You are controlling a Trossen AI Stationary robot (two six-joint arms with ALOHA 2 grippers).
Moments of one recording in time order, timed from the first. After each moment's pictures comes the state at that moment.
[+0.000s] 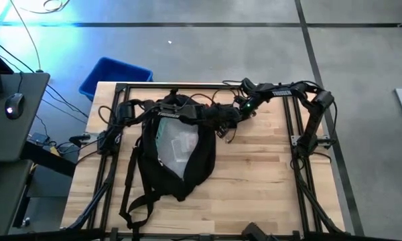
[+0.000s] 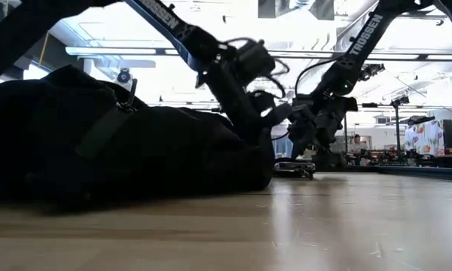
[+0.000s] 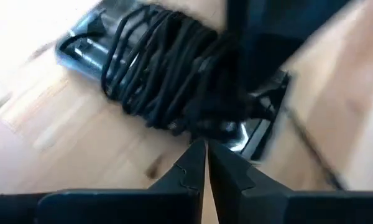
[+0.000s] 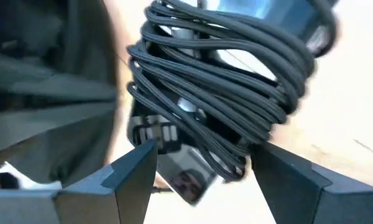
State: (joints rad) left arm 0.22 2.20 1.54 -0.24 -0.14 -0.40; right arm -0.77 1.86 0.95 -0.43 -0.72 0.32
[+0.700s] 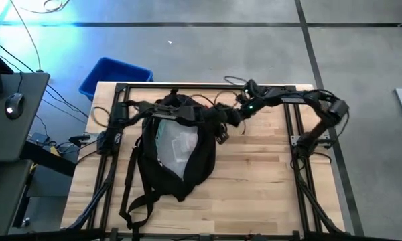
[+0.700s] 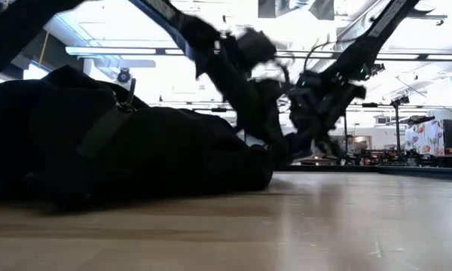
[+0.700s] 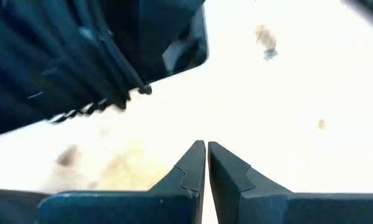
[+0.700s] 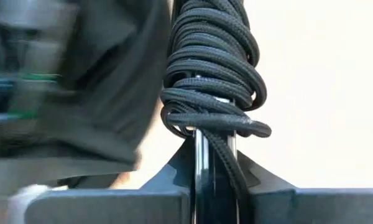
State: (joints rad) left arm 0.18 2.10 1.54 -0.26 0.02 -0.38; right arm -0.71 1.61 0.84 -0.32 -0.62 0.39
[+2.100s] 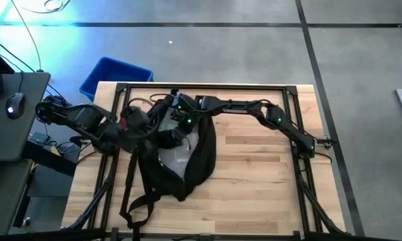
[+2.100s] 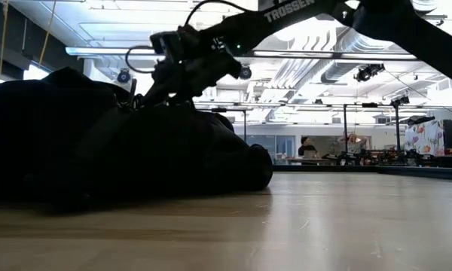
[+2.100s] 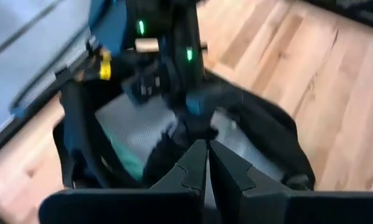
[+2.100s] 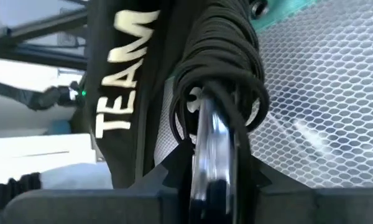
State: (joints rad) left arm -0.42 1.23 1.54 -1.37 -0.62 -0.84; right arm -0.22 2.40 2.10 -0.62 -0.74 0.50
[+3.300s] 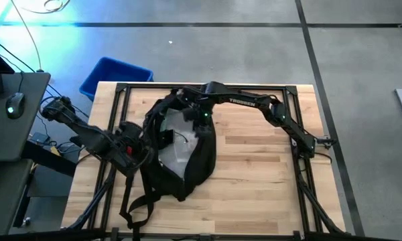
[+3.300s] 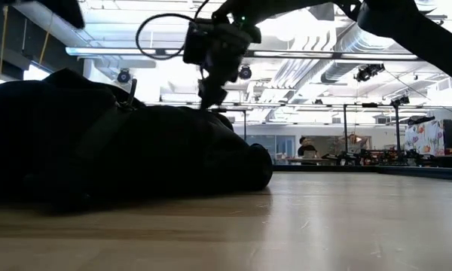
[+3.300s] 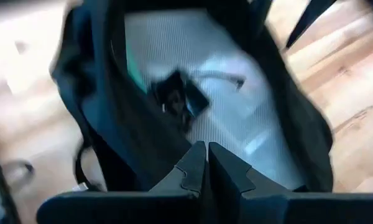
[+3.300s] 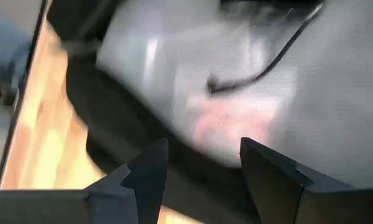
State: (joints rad) left arm -0.61 1.22 1.17 -1.37 -0.68 -1.65; right arm -0.27 2.36 2.28 -1.29 -0.54 -0.47
